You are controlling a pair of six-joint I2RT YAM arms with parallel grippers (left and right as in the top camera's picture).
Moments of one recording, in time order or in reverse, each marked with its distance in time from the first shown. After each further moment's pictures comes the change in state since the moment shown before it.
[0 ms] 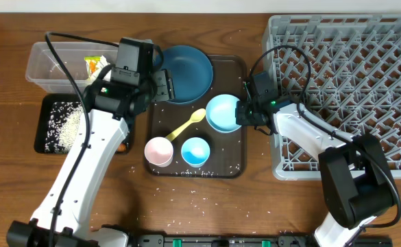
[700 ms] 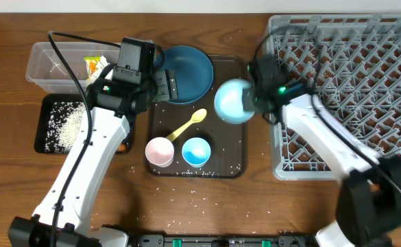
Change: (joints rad) left arm 0.000 0.011 0.000 0.000 -0.003 -0.002; right arm 0.002 -0.126 0.208 -0.268 0.208 -0.097
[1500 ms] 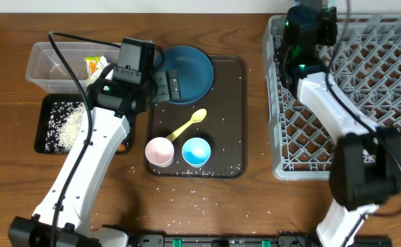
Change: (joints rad) left arm 0.000 0.000 -0.002 0.000 0.000 -0.001; right arm -0.192 0.227 0.114 0.989 0.811 -0.771
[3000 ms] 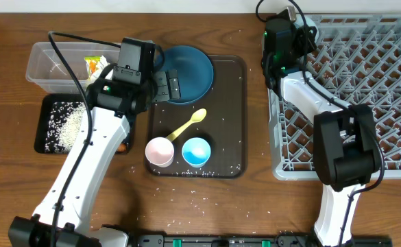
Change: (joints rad) left arm 0.000 0.000 0.000 0.000 0.000 0.000; right arm 0.035 0.165 0.034 -0.138 0.045 -0.258
